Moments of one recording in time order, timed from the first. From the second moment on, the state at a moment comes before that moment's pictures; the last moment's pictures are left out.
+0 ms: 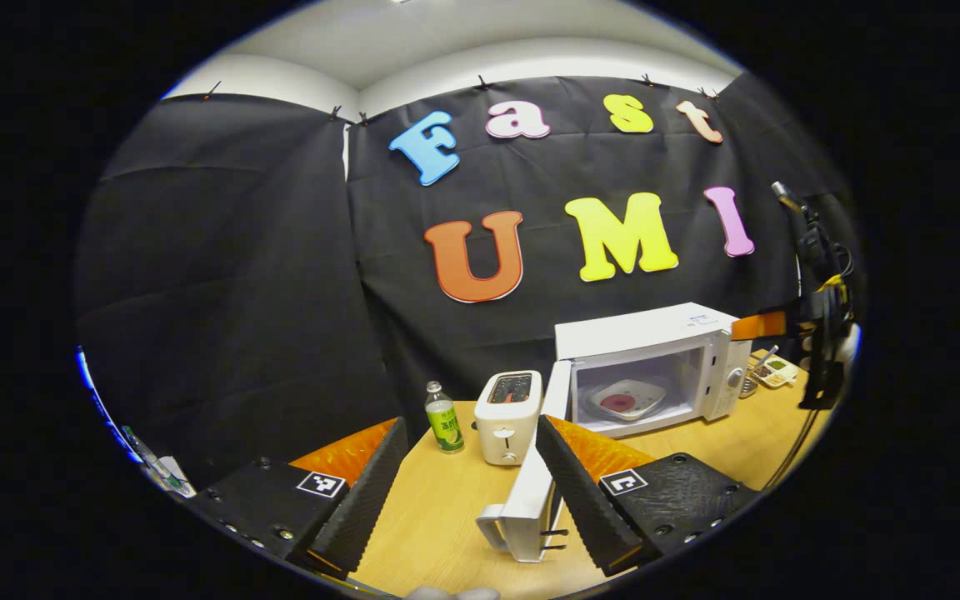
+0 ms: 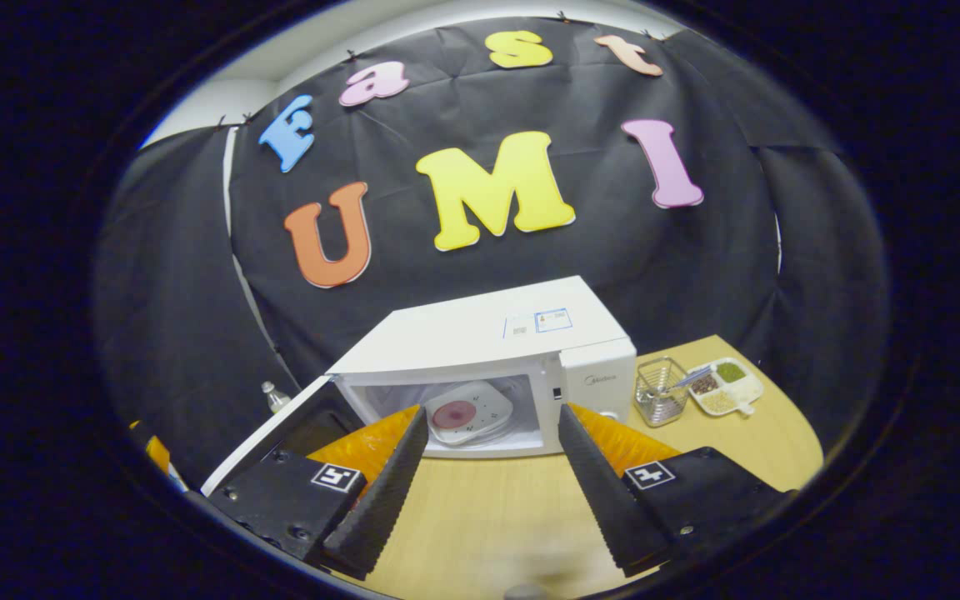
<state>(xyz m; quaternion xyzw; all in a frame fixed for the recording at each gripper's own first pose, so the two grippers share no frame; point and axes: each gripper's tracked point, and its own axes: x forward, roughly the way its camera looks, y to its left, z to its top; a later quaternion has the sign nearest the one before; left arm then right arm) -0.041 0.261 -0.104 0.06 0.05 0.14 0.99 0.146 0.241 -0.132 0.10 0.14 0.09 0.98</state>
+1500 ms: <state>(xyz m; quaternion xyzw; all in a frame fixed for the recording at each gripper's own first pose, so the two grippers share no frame) -0.010 0.172 -0.237 -0.04 0.13 0.06 0.99 0.031 0.118 -0.030 0.05 0.13 0.01 0.99</state>
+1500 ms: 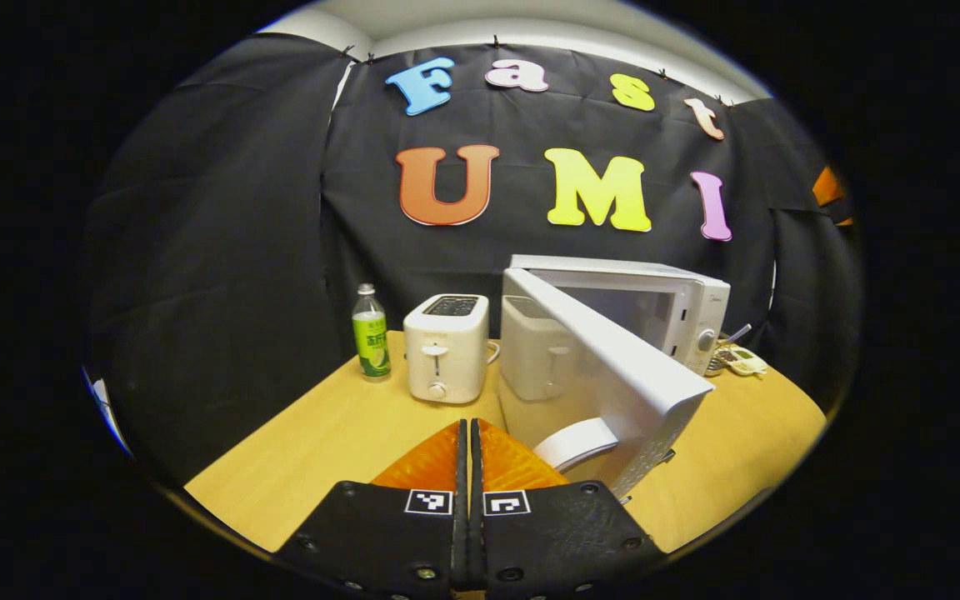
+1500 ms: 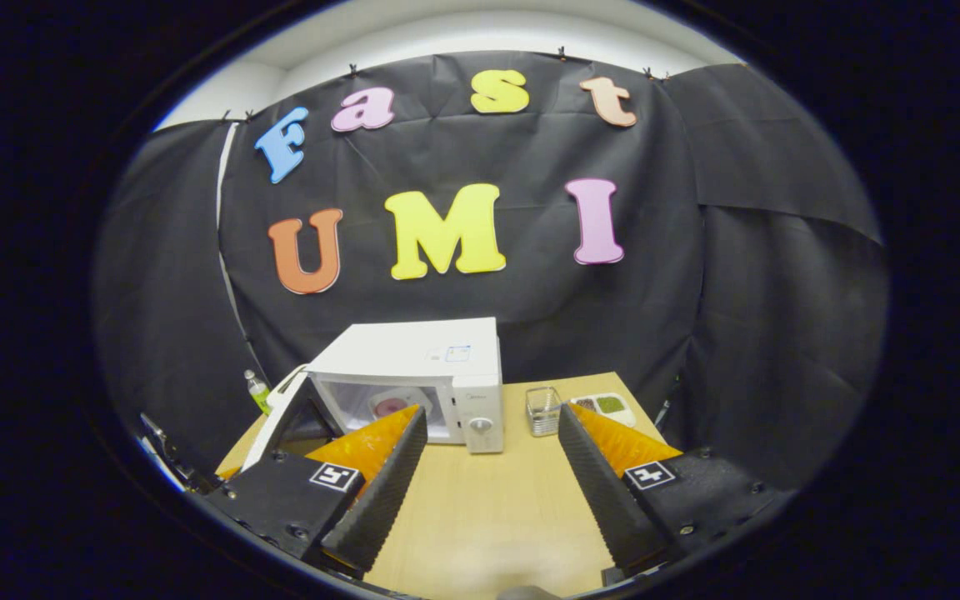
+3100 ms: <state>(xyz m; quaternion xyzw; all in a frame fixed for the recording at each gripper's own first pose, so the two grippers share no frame) 0.241 -0.093 -0.211 0.01 0.09 -0.14 0.99 0.069 0.022 -0.035 0.06 0.16 -0.07 0.98</state>
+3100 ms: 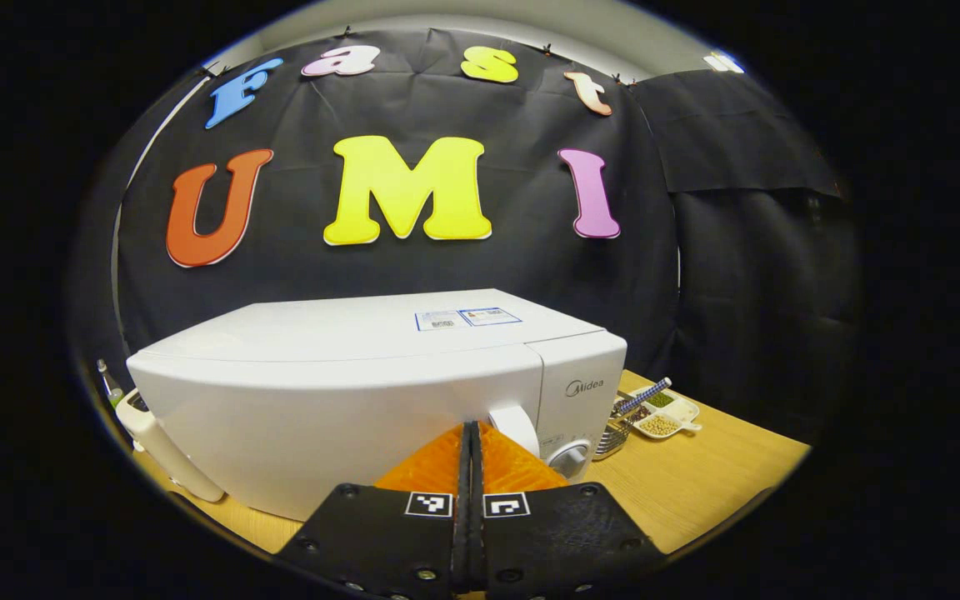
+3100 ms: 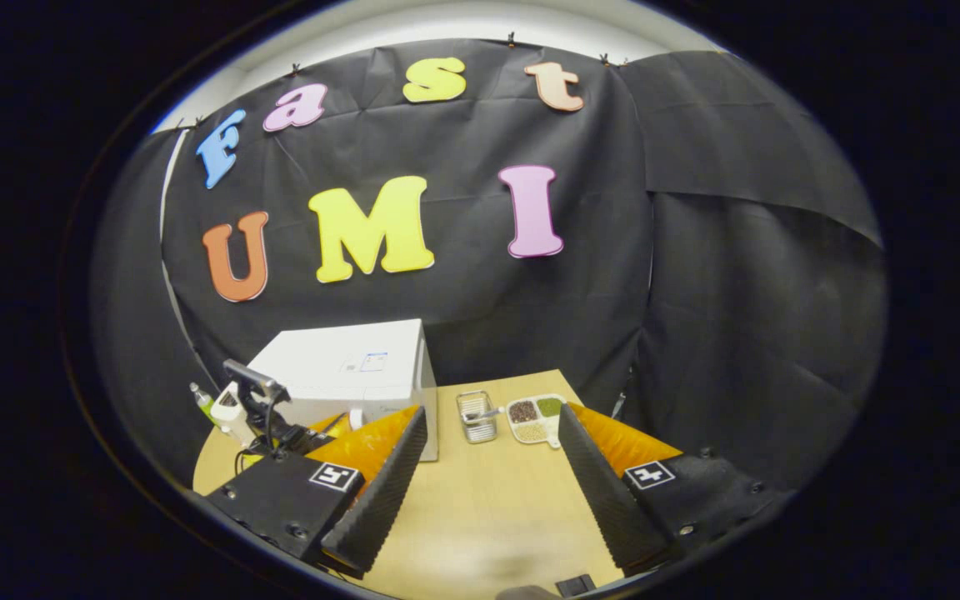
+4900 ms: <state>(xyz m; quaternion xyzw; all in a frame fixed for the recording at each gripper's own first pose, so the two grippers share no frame) -0.001 0.093 0.027 -0.01 -0.02 0.01 1.00 0.040 0.114 0.024 0.03 0.02 0.01 1.00</state>
